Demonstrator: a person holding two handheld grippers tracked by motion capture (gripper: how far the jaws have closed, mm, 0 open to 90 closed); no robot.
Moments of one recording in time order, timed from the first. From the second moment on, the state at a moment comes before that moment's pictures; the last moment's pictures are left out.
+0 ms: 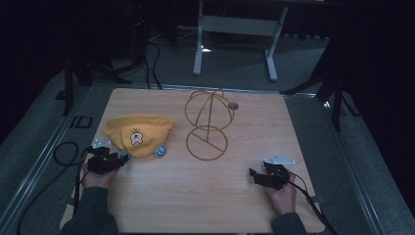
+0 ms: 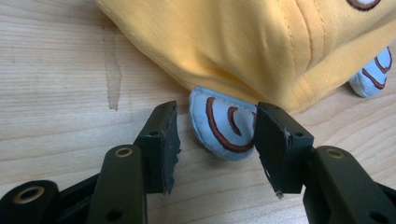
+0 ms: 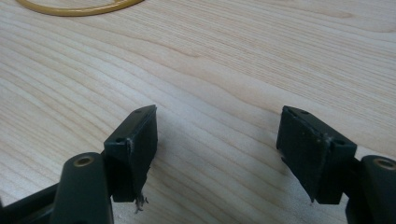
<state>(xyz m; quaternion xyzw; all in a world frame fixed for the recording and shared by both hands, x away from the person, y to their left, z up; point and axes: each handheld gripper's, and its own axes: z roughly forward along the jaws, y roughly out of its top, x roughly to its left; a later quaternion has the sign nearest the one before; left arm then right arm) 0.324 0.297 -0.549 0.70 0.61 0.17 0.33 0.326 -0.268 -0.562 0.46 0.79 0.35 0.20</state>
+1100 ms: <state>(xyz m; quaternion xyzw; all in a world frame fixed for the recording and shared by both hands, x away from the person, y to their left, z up) 0.315 0.286 -0.531 0.71 0.59 0.15 0.36 0.326 -0.268 -0.562 0.45 0.79 0.35 0.20</state>
